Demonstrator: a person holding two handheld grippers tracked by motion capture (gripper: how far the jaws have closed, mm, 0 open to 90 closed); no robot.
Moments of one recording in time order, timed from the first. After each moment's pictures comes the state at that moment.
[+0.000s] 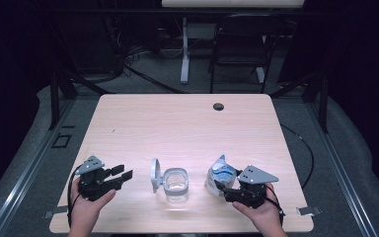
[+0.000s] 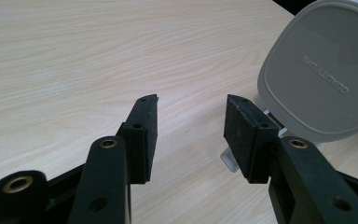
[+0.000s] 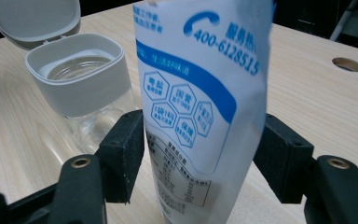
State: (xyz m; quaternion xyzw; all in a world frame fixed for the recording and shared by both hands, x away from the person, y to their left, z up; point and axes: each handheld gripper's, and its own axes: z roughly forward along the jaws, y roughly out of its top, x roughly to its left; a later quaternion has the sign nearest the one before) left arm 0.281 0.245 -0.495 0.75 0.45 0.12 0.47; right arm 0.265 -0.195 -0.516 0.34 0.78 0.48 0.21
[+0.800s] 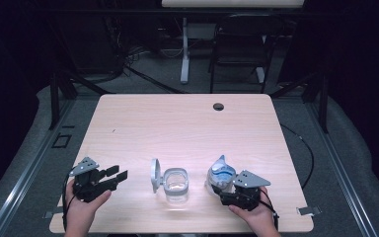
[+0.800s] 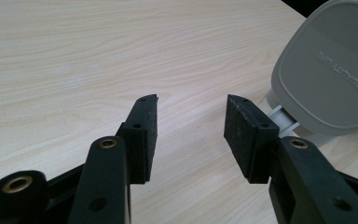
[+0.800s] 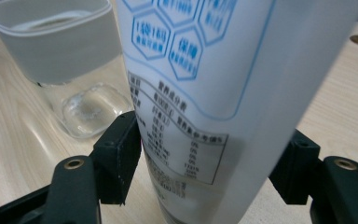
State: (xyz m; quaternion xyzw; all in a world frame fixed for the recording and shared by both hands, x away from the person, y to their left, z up) left arm 0.277 0.256 -0.495 0.75 0.46 0.13 0.46; right arm 0.271 -0.190 -0.552 0.34 0.79 0.47 0.21
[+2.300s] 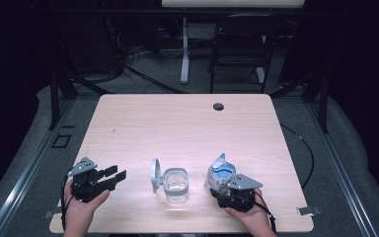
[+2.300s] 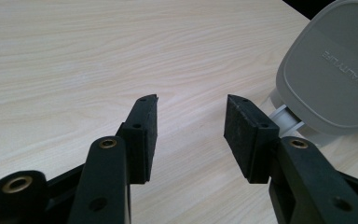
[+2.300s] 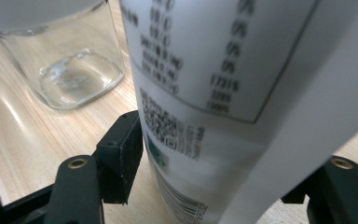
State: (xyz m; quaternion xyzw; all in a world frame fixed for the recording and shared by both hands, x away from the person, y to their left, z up) left arm 0.277 0.259 -0.496 0.75 0.46 0.13 0.46; right arm 0.276 -0.184 -0.582 0.35 0.80 0.45 0.20
